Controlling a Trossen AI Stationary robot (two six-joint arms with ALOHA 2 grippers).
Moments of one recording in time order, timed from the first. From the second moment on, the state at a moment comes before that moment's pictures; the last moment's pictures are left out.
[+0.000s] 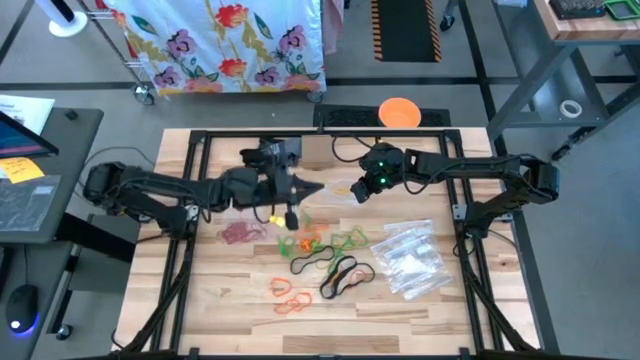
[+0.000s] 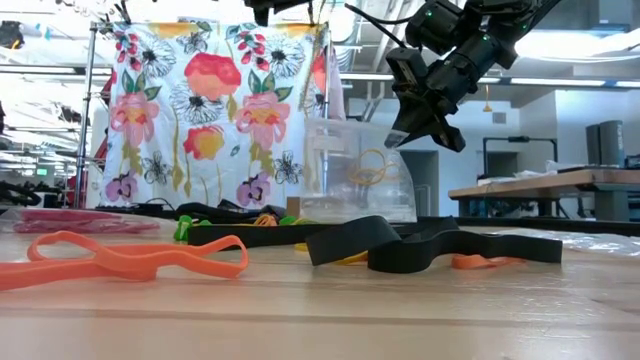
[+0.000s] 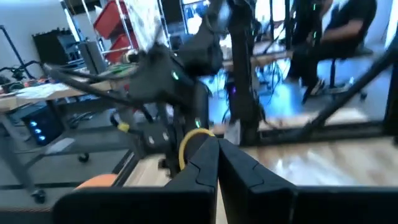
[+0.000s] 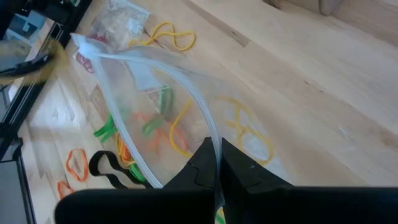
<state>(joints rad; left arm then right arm) -0.02 1.30 0.86 0.46 -0.21 0.19 -0.33 1.43 0.89 -0.25 -0.18 0.65</state>
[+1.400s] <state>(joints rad) 0.16 1.52 1.05 0.49 0.09 -0.02 -0.33 1.43 0.89 -0.16 -0.18 0.74</state>
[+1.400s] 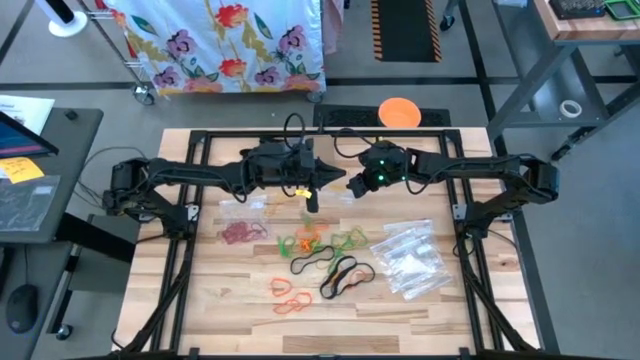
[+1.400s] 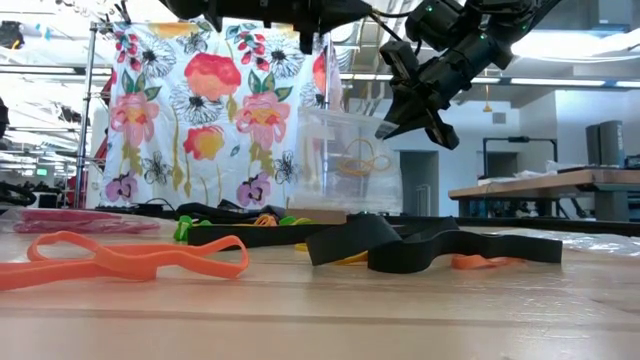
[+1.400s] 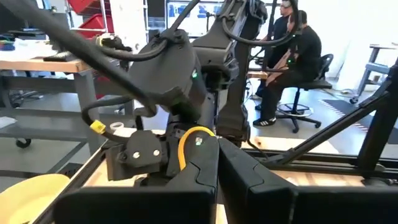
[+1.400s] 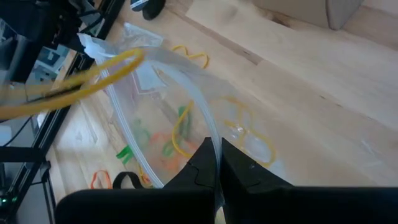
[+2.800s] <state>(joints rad) 0.27 1.52 1.05 0.42 0.17 -0.03 -0.33 1.43 0.89 -0.16 -0.18 0.73</state>
